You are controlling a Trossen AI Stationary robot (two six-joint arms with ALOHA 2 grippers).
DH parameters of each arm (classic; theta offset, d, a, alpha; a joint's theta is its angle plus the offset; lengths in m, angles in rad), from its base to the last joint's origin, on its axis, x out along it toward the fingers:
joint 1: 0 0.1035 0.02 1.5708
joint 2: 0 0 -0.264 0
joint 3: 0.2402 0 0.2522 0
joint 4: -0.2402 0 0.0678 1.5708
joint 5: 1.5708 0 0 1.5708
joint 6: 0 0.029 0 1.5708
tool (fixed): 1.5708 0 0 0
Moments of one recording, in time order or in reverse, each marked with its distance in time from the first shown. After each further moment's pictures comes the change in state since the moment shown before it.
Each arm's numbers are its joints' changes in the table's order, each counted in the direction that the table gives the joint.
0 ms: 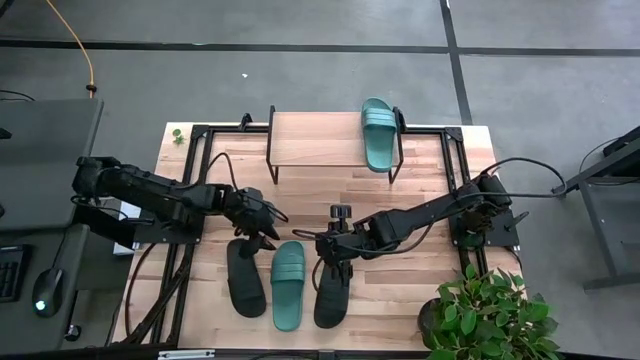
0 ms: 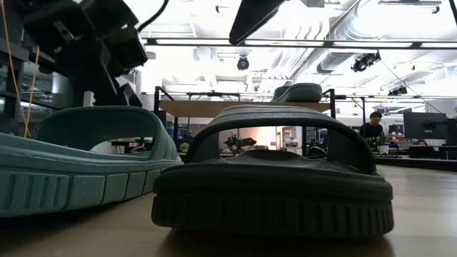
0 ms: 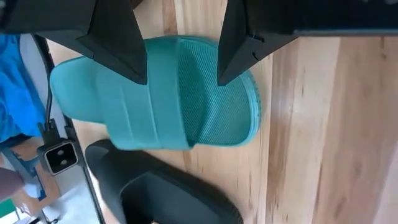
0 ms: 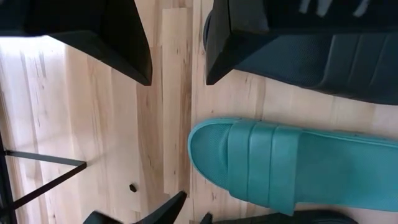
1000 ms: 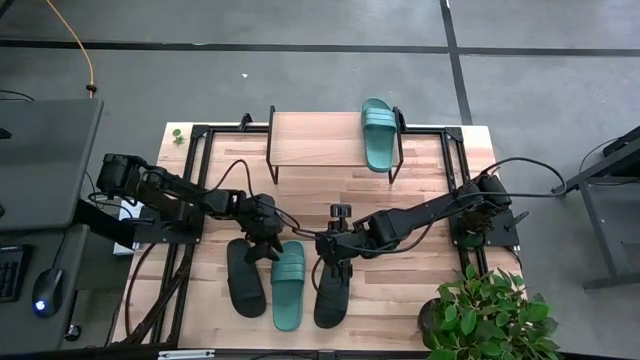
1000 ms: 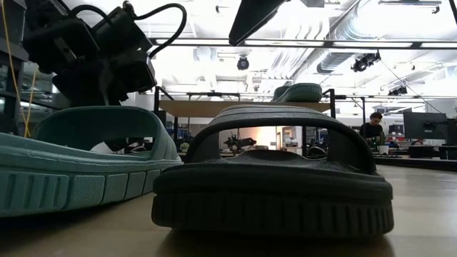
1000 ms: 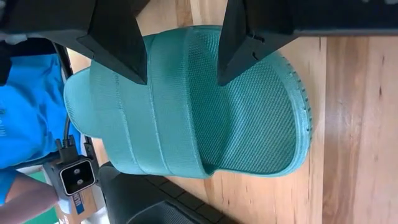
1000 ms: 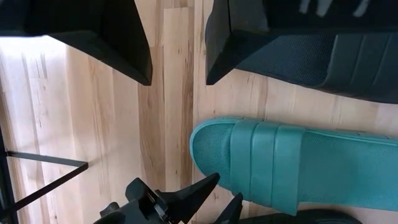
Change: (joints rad) left arm -0.001 -0.241 -0.001 0.195 0.171 -0.027; right arm 0.000 0.000 0.000 0.000 0.000 0.000
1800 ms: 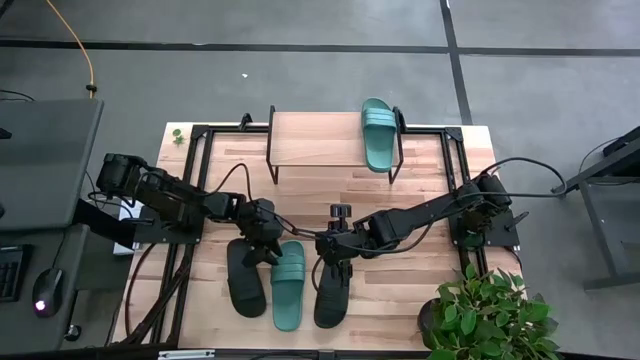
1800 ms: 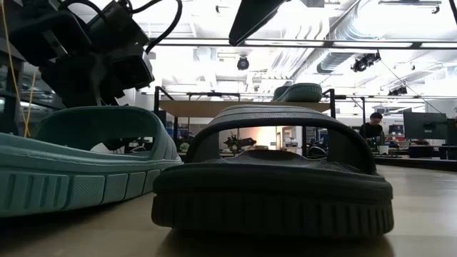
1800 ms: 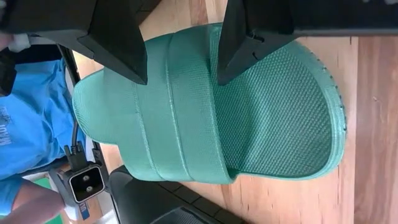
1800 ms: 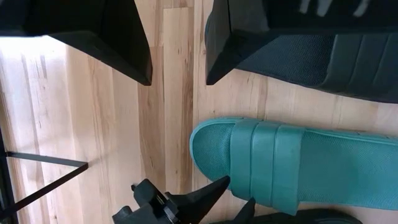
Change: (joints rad) left arm -0.047 -0.002 0.000 0.021 -0.013 -0.016; right arm 0.000 0.000 0.000 0.000 0.000 0.002
